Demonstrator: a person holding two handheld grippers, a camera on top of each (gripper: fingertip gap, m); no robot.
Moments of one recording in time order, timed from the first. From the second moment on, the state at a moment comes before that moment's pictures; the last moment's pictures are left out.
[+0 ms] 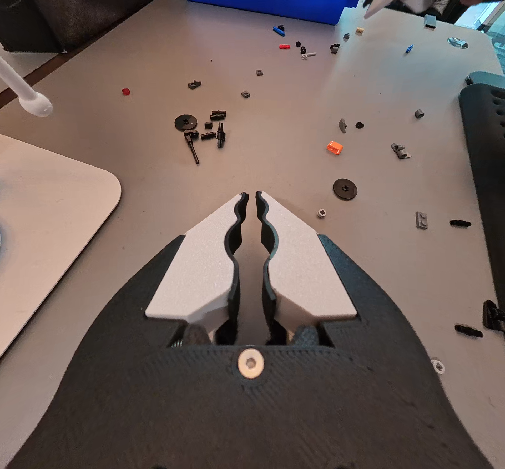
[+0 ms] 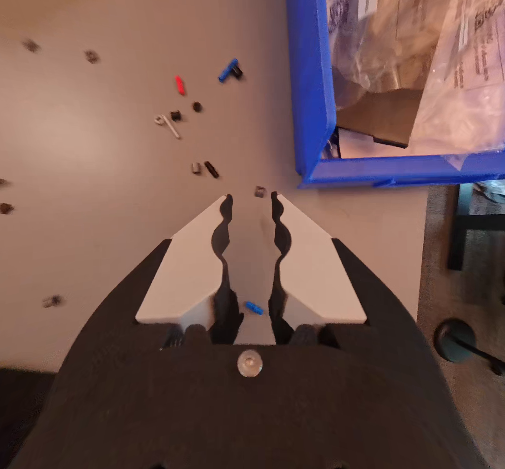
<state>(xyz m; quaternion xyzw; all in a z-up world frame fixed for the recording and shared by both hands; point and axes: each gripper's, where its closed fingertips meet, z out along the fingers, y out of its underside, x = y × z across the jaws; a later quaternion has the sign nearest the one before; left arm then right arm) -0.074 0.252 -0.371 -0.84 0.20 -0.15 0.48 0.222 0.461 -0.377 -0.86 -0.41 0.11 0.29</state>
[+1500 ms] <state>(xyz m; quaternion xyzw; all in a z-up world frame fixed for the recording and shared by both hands) -0.042 0.247 -0.401 -0.86 0.30 -0.06 0.41 0.206 0.401 -0.391 -0.78 -0.53 0.17 0.28</state>
